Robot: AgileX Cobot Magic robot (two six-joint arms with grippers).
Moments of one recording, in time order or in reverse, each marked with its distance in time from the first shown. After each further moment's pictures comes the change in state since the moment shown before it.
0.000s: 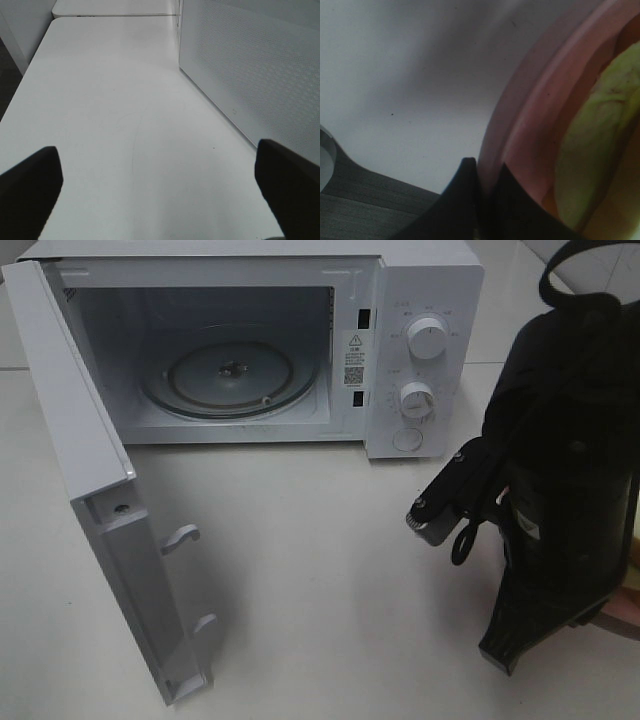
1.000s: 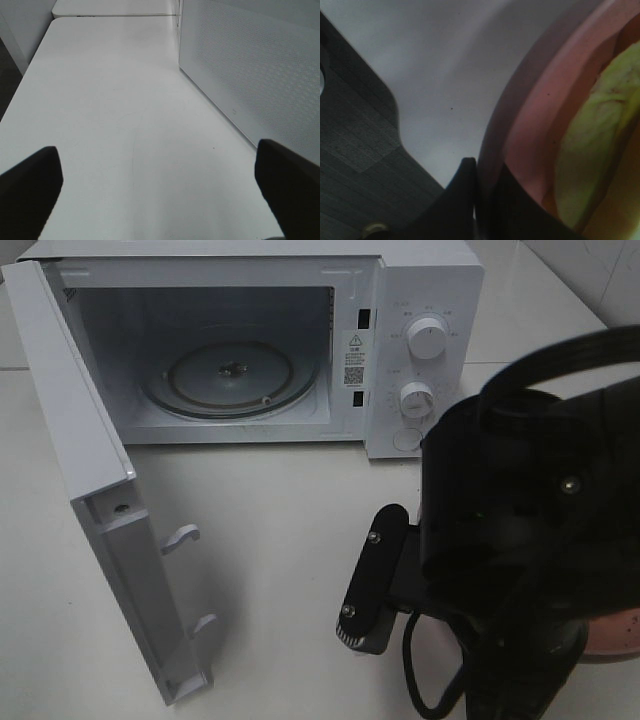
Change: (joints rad) left arm 0.000 0.000 0.000 0.000 0.000 0.000; right arm 0.326 0.000 0.000 -0.056 0.046 -0.028
